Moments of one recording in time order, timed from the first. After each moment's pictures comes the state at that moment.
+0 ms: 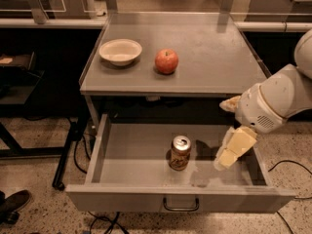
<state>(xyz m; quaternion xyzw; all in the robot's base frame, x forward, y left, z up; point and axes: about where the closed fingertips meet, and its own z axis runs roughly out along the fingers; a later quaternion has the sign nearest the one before) 0.452 -0.160 0.823 -0.57 0.78 0.16 0.21</state>
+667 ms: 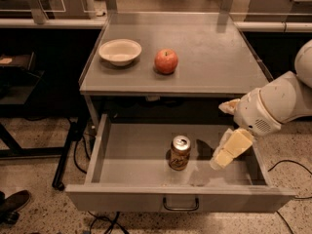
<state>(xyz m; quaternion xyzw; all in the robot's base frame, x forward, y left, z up) 0.458 -0.155 0.812 -0.56 0.78 0.17 0.23</state>
